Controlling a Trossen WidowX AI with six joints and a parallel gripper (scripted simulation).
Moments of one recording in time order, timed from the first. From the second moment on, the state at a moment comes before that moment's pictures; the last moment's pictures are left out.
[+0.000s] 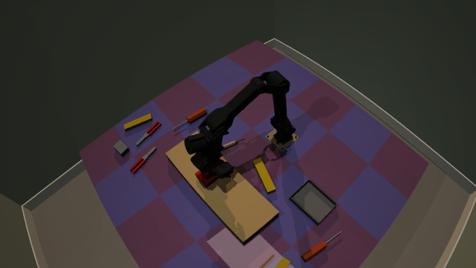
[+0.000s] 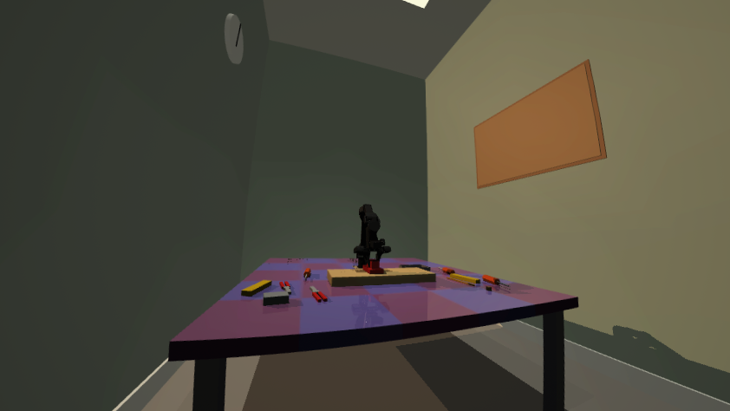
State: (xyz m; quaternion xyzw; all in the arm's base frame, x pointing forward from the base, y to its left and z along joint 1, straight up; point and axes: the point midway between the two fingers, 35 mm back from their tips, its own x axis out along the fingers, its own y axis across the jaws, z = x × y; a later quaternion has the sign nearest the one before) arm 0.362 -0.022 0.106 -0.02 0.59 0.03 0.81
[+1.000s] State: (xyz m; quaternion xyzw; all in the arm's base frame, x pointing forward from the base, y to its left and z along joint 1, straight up) arm 0.368 -0.105 0.107 -0.03 0.59 0.03 0.81
